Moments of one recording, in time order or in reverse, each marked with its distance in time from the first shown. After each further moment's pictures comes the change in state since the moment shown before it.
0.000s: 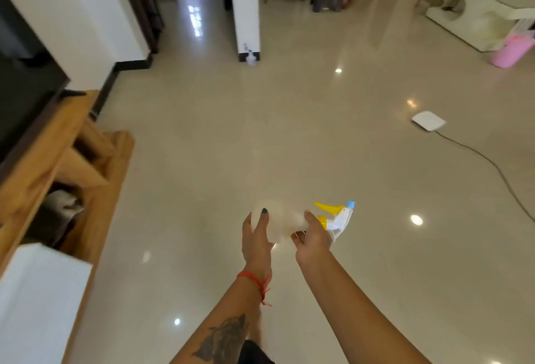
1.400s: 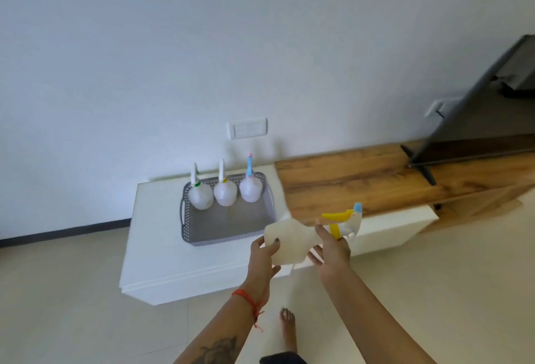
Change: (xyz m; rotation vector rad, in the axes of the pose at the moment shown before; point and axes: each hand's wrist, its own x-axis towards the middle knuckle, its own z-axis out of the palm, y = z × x) left_hand -0.300 -0.078 -0.728 -0.849 0.866 0.144; right_hand -0.471 0.625 -0.049 -1.283 -1.003 0.267
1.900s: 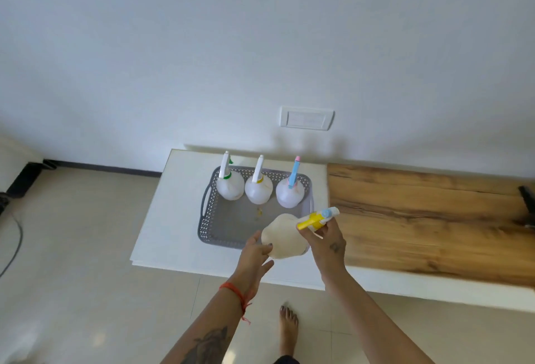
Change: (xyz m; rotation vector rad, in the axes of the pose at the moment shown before) left_hand 0.161 0.054 -0.039 -0.177 0.256 -0.158; right_hand 0.147 0.018 0.140 -0.736 -0.440 -0.362
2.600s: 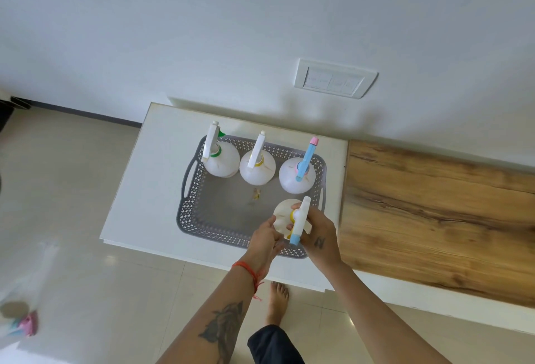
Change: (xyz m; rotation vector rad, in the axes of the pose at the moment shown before) left_hand 0.118 0.002 0.034 -0.072 0.090 -0.247; right_hand 0.103 0.085 0.030 -0.437 -0.378 -0.323
